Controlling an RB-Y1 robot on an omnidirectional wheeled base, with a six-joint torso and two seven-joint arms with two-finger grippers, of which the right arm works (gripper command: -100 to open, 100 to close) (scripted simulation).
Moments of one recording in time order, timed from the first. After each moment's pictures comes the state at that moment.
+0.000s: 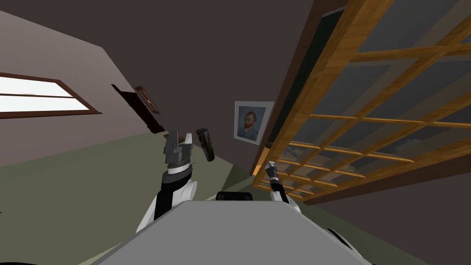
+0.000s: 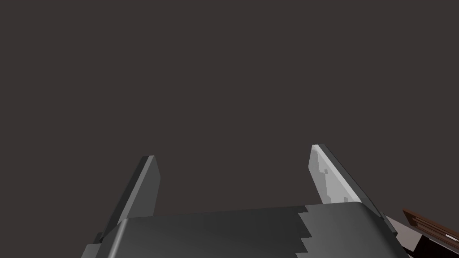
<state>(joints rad) -0.03 -0.29 0.04 -0.63 -0.30 -0.89 -0.55</state>
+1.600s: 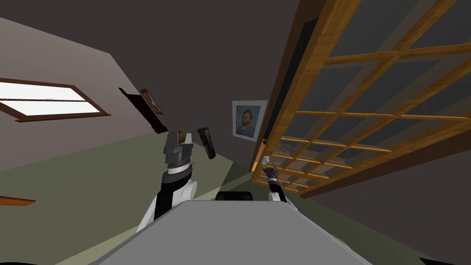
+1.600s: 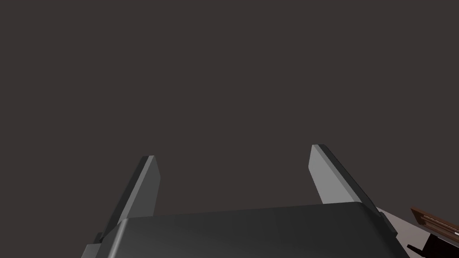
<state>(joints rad) 0.03 -0.29 0.14 -0.73 -0.46 -0.88 -0.94</state>
